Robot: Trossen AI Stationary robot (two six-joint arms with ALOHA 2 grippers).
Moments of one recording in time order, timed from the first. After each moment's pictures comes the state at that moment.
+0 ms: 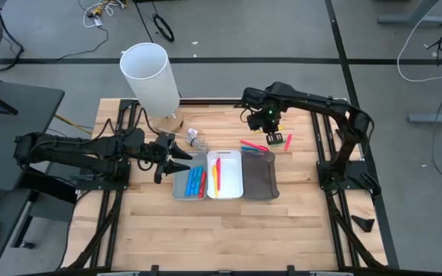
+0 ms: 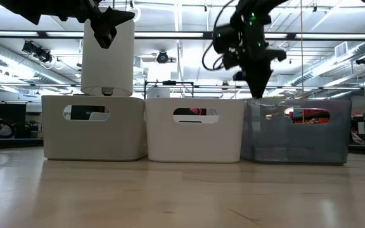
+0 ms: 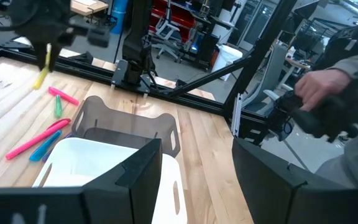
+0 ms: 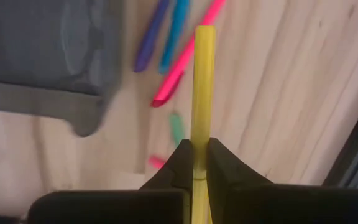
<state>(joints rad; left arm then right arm) 0.04 0.88 0.55 0.21 0.20 -0.34 -0.46 1.78 1.55 -1.36 -0.01 -0.63</state>
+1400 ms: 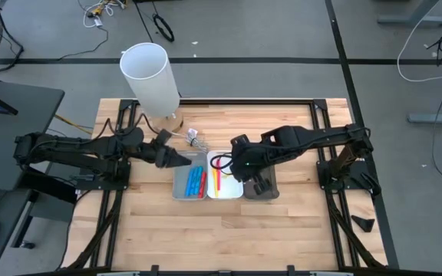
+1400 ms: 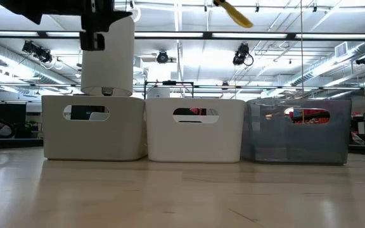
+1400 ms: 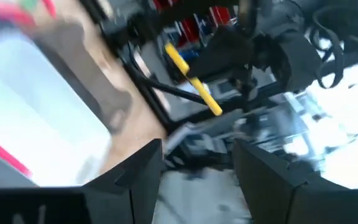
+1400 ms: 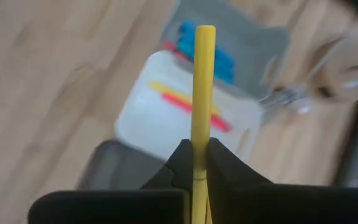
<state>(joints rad) 0.04 0.88 0.55 0.25 0.22 -1.11 0.18 1.78 1.95 -1.28 0.09 -0.36</state>
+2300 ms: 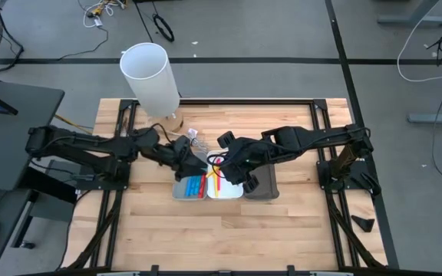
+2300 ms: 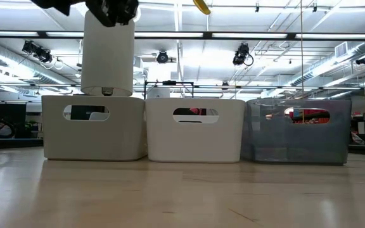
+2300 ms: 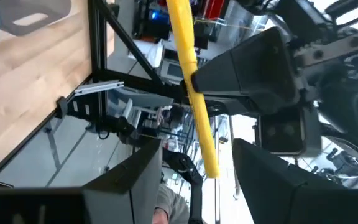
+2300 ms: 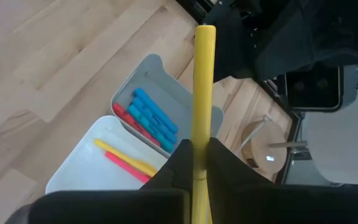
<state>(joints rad) -0.02 1.14 0.70 0.46 0.31 -1.81 0.19 1.78 1.95 -0.99 0.15 -0.60</state>
